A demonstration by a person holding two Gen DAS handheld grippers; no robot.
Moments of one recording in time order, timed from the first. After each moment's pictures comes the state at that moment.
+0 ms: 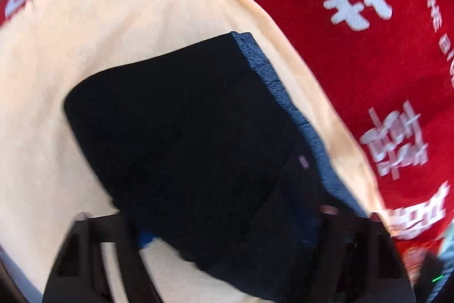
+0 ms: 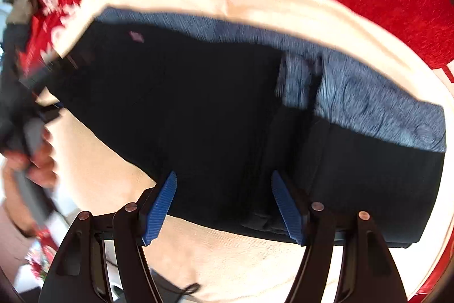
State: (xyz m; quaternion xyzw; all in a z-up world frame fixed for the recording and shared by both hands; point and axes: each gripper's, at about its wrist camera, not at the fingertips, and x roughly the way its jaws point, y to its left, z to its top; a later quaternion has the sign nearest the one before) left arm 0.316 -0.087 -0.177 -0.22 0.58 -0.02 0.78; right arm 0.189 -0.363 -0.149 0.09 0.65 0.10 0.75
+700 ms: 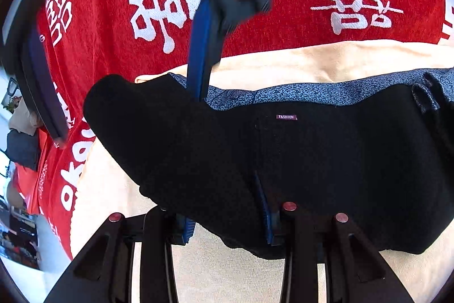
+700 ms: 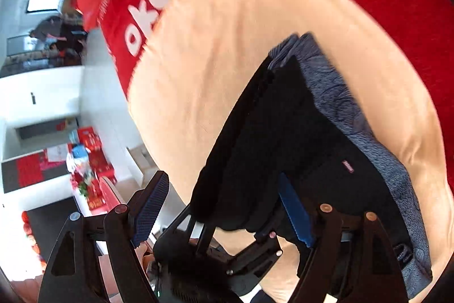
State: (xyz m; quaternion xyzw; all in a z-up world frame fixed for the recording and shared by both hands) left arm 0.269 -0.190 -0.144 0.23 0.46 -0.07 0.85; right arm 0.360 -0.145 -0.132 0.03 0.77 0.33 0.55
